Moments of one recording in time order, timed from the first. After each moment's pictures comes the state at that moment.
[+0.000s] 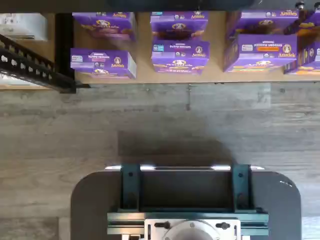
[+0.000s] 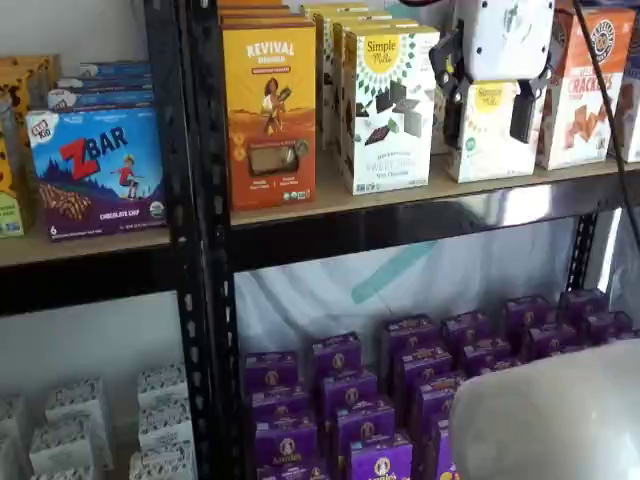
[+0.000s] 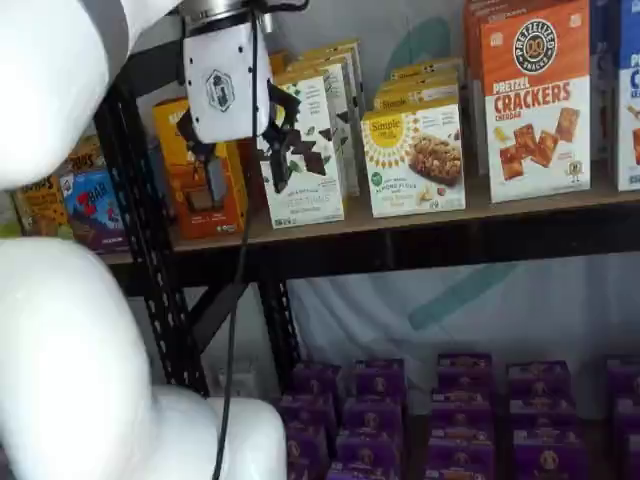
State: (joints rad) arm 0.01 -0.84 -1.15 0.04 2.00 0.03
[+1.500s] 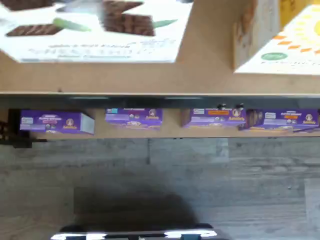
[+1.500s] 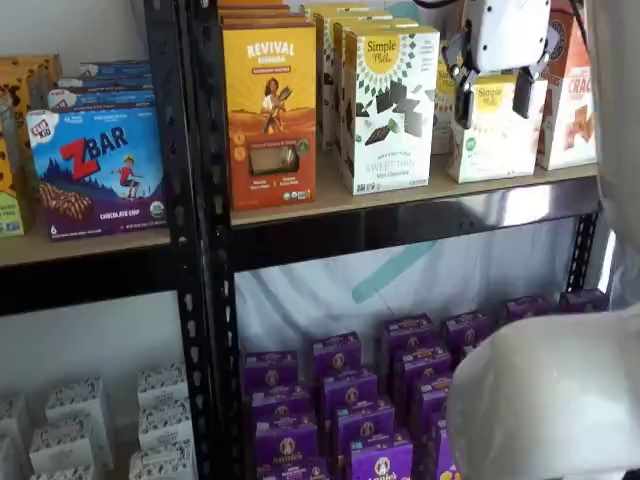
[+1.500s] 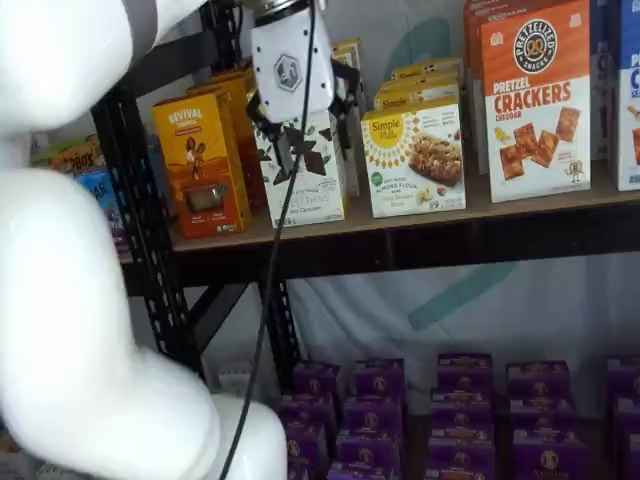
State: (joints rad) arm -0.20 -0.68 -1.18 -0.02 1.75 -0.19
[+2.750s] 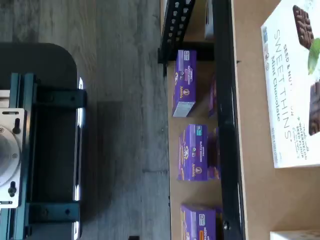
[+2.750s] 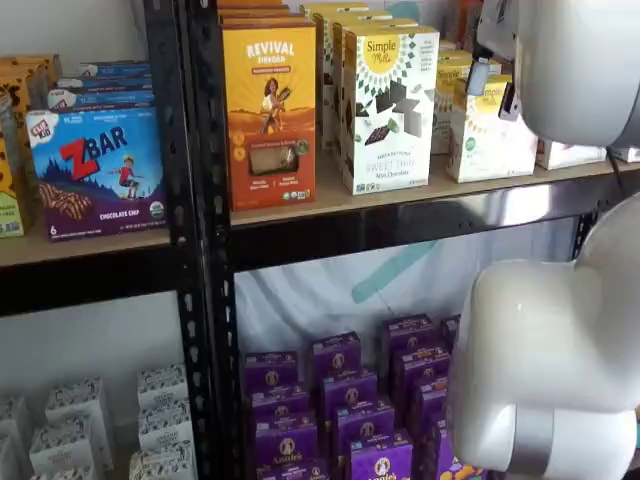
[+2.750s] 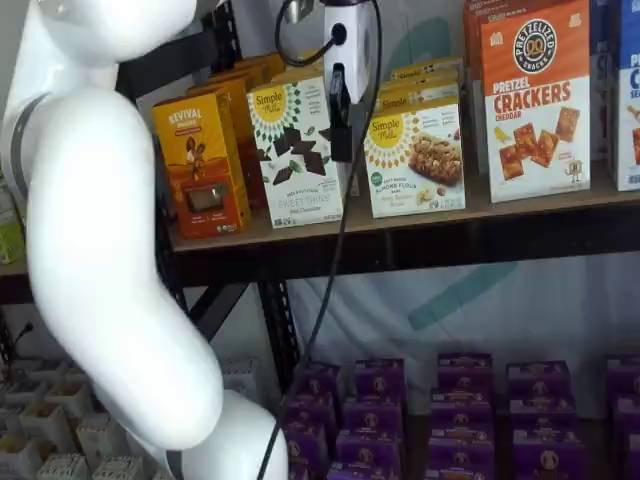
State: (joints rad) arm -0.46 -0.42 -1.37 0.22 1.79 -1.97
